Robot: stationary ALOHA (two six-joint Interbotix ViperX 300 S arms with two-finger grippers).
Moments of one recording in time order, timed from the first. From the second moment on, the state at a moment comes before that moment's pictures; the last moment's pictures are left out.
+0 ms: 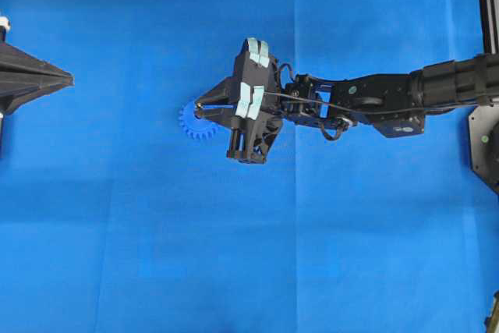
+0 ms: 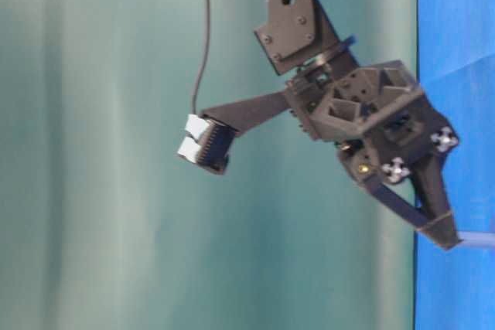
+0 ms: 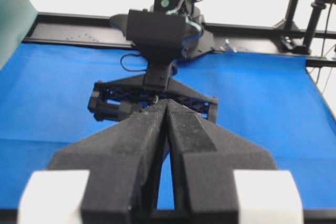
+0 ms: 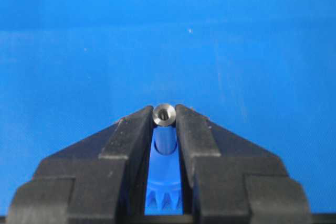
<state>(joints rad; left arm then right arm) 0.02 -1.03 1.19 0.00 -0.23 -0.04 -0.03 0.24 0.53 0.28 -0.33 -0.03</state>
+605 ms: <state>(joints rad) 0.02 -1.03 1.19 0.00 -0.23 -0.04 -0.03 0.32 0.51 0.29 -0.36 -0.03</state>
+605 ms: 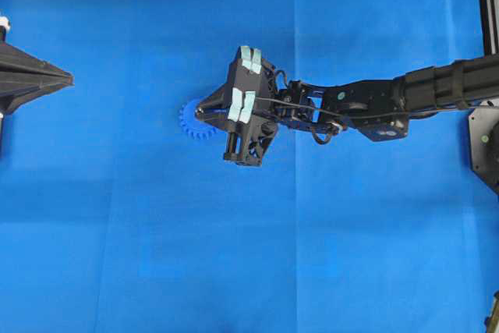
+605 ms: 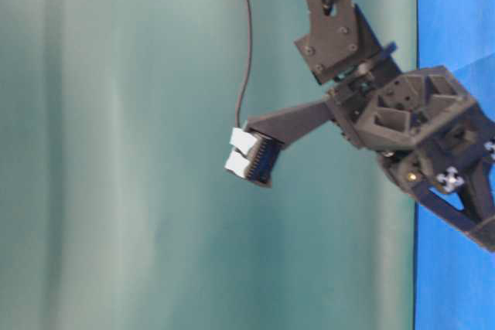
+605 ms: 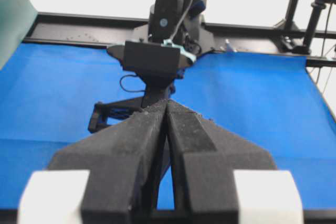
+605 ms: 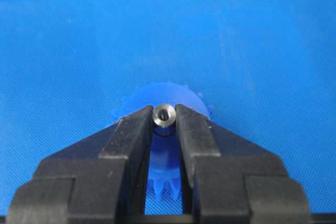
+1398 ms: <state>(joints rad) 0.02 -1.03 1.19 0.00 -0.23 -0.04 -0.04 0.33 0.50 0.29 -0.32 -0.03</state>
